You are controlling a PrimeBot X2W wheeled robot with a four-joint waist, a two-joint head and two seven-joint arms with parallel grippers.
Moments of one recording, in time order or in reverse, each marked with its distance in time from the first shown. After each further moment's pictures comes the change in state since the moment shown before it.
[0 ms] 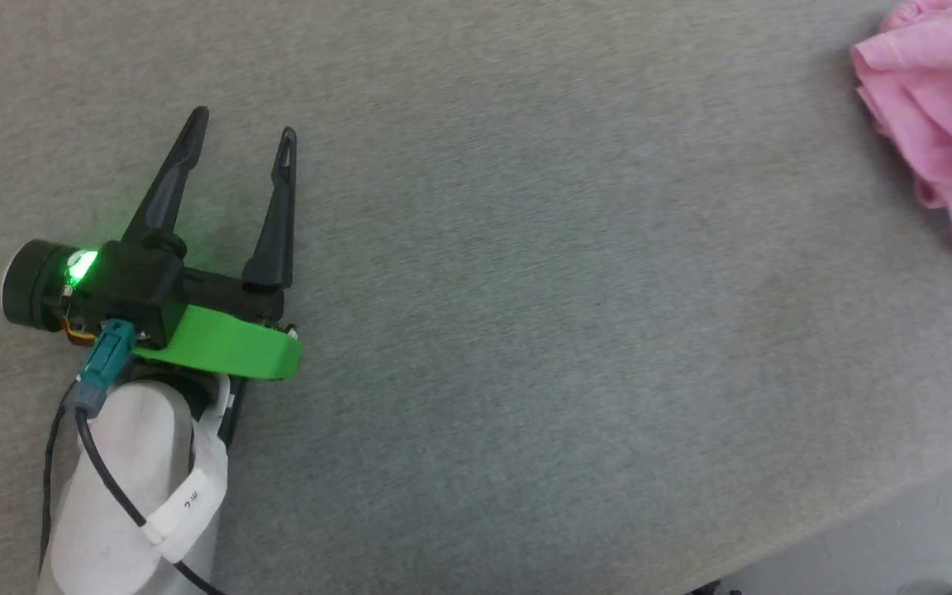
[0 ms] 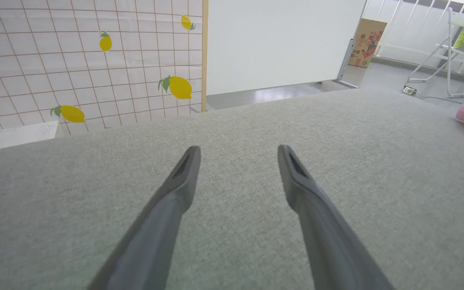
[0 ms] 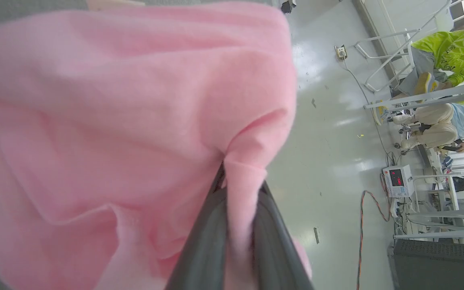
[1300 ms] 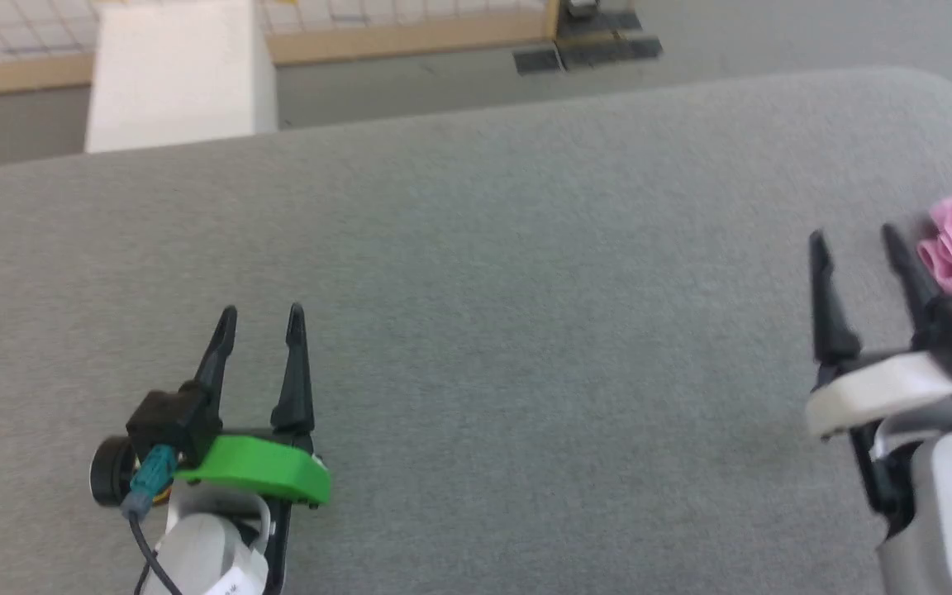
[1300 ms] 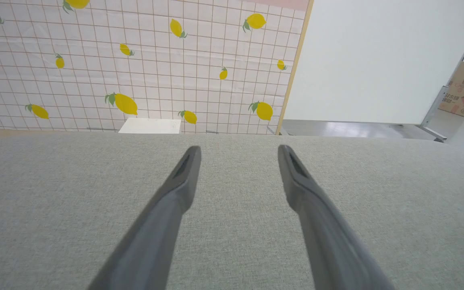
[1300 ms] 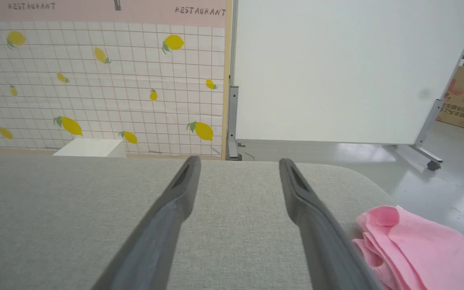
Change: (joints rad) left arm 0.227 -0.122 0.046 0.208 -0.123 0.058 -0.098; right arm 0.547 0.235 0.189 -0.433 0.383 0.000 -0.467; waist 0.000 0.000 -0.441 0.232
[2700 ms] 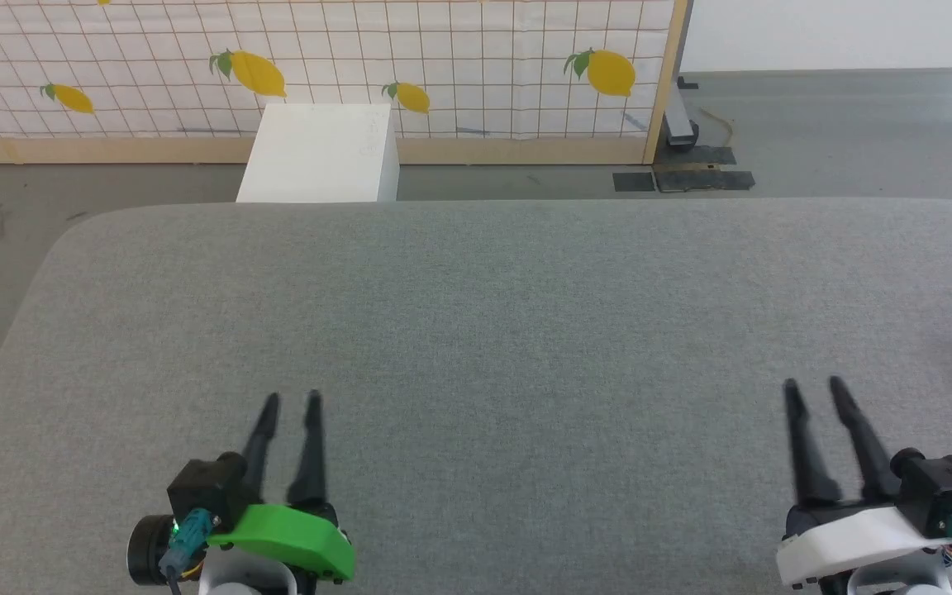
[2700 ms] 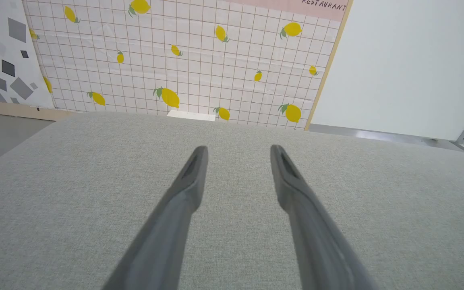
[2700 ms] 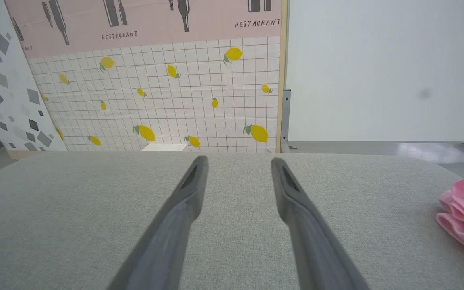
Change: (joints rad) left arm 0.121 -0.026 -0.034 0.052 -0.018 0.019 0.000; right arm 0.325 0.066 0.039 -0.131 0.042 0.000 -0.049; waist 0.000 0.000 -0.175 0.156
